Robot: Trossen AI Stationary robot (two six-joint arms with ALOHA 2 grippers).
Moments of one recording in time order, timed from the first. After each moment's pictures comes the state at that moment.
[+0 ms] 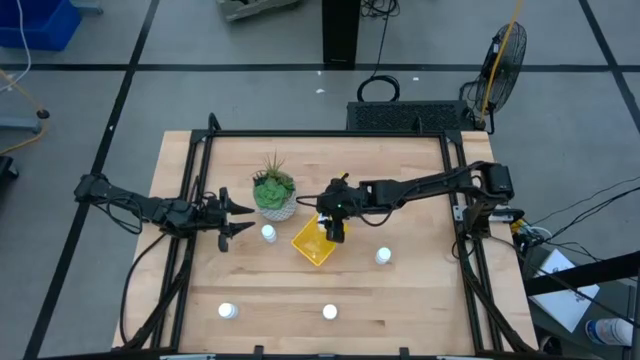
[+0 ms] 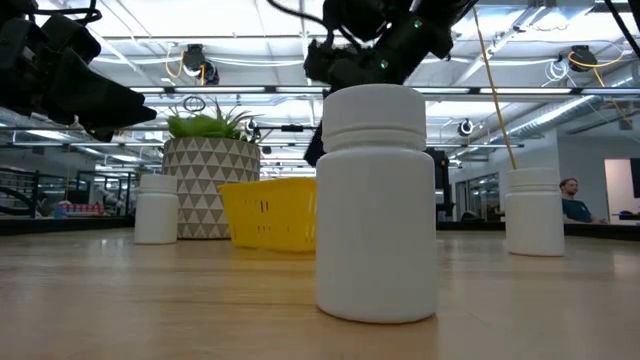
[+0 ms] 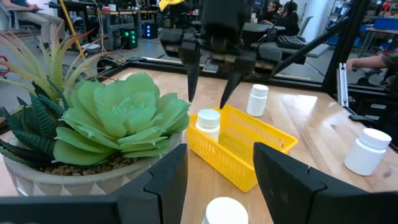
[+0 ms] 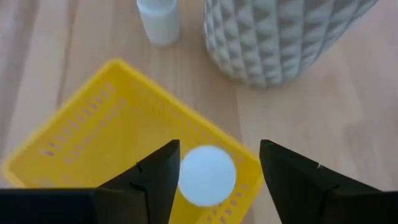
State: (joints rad) left arm -0.30 0.21 0.01 0.06 -0.39 -0.16; right arm -0.02 1.79 1.21 -0.25 0.05 0.03
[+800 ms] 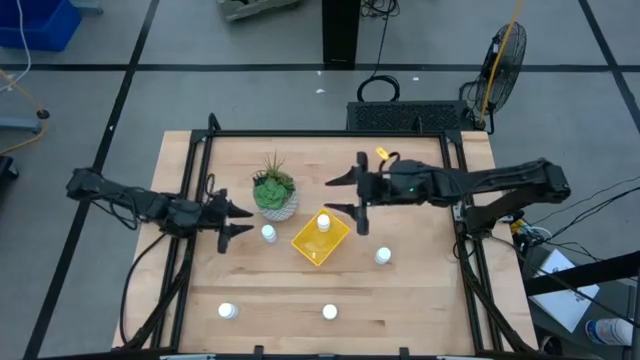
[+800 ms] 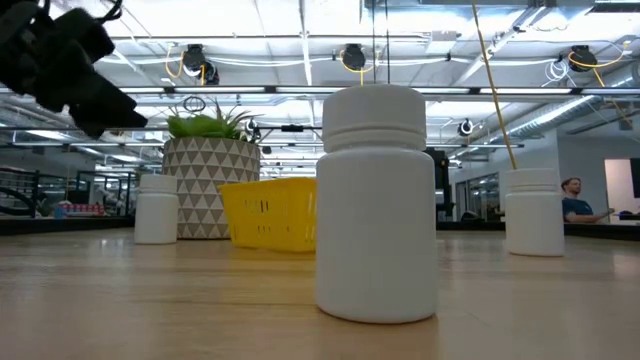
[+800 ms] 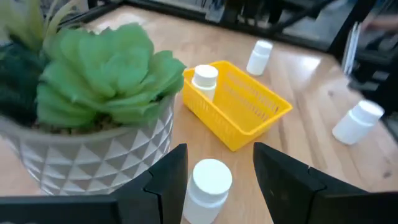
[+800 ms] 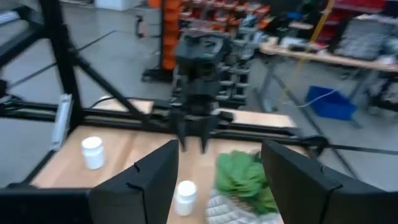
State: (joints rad) left arm -0.30 0.41 0.23 -0.24 -0.34 -0.35; right arm 0.07 1.34 1.20 -0.04 0.11 -0.10
